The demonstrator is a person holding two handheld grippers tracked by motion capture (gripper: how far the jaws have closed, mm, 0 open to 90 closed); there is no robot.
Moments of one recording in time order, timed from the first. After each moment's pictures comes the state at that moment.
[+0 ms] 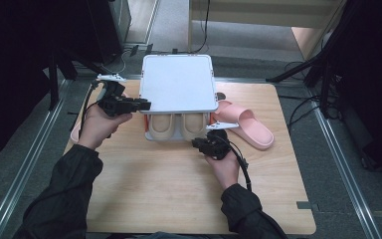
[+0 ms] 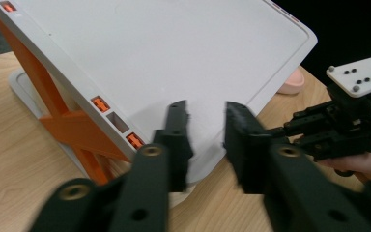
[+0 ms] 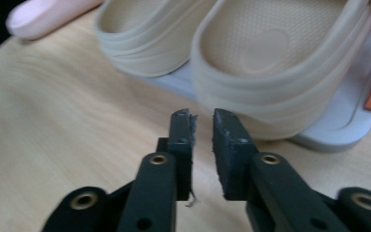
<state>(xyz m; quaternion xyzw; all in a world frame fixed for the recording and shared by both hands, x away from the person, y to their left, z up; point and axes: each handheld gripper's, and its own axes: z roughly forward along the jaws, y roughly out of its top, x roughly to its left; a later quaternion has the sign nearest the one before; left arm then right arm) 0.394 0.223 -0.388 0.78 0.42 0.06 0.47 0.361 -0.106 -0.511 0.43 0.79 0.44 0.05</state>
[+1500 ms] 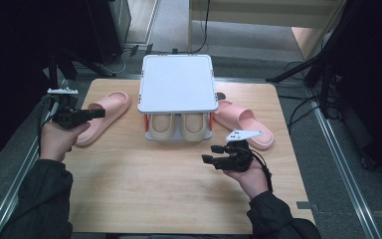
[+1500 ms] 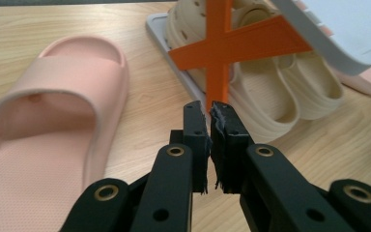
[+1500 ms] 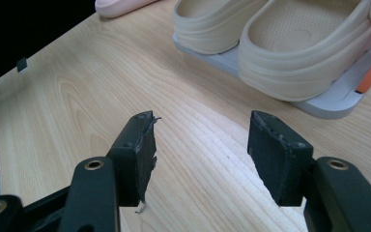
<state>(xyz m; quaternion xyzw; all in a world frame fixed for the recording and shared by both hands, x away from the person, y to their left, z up) 0.362 0.338 -0.424 0.72 0.53 0.10 0.43 0.318 -0.159 -0.476 0.34 0.82 0.47 0.02</state>
